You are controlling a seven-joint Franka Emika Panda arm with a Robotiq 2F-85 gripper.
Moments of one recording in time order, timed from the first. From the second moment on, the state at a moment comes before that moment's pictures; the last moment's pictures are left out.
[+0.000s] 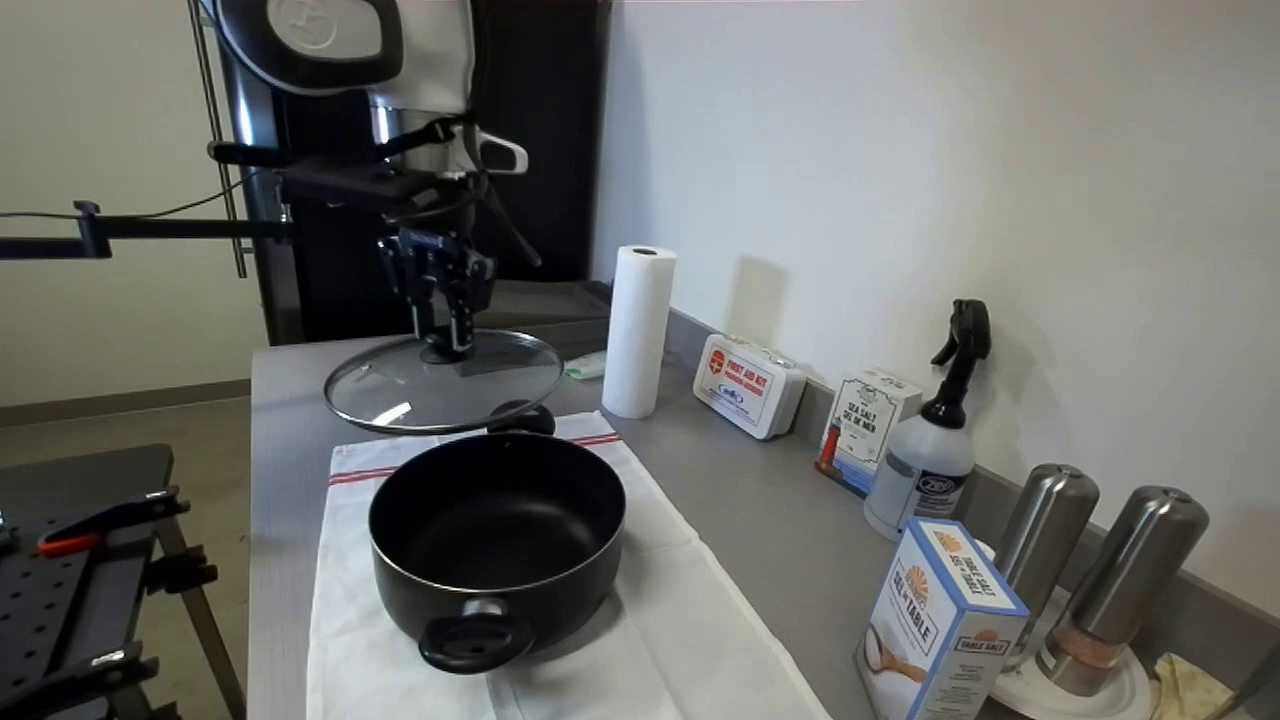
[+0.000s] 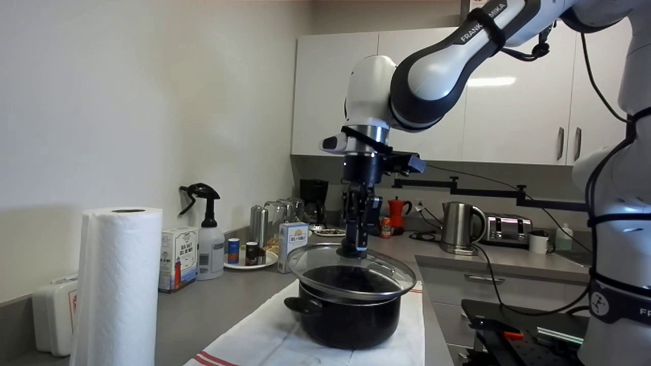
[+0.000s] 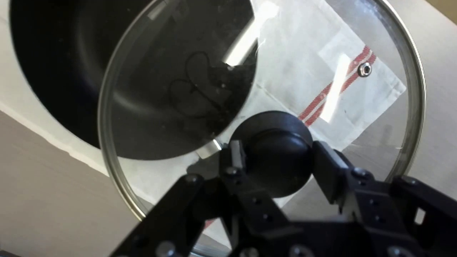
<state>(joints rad) 0.03 -0.12 0.02 -2.47 -0.02 2.41 -0.49</state>
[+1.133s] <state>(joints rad) -0.09 0.02 -0.10 -2.39 0.00 2.41 -0.38</state>
